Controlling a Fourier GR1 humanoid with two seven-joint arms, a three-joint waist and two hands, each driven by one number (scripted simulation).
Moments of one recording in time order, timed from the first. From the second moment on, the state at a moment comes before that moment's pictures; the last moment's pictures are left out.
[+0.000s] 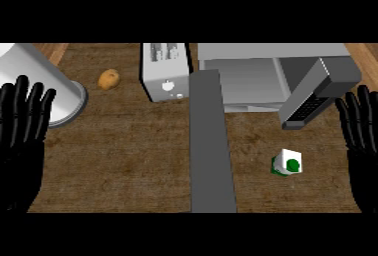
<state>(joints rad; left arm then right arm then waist) -0.01 0.10 0.01 -2.10 0.03 0.01 0.01 0.05 -0.09 -0.01 -2.10 0.02 -0.02 0.04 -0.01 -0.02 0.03</state>
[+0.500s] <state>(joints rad) -0.04 0.12 0.09 -1.96 0.11 -0.03 0.00 0.08 -0.06 0.13 -2.18 0.04 0.03 0.03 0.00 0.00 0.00</state>
